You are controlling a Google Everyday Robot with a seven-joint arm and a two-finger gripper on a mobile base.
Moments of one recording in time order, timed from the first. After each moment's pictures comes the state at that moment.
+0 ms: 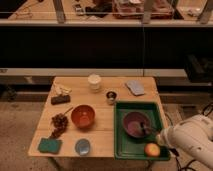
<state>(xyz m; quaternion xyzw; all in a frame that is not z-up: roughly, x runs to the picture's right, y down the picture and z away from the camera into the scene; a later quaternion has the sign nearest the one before) 0.283 0.227 0.671 -0.11 -0.14 -0.77 0.62</state>
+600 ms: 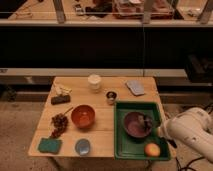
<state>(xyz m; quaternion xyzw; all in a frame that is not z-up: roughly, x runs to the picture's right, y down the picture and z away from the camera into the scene) 0.278 0.200 0.711 -0.12 -0.12 -0.75 0.64</state>
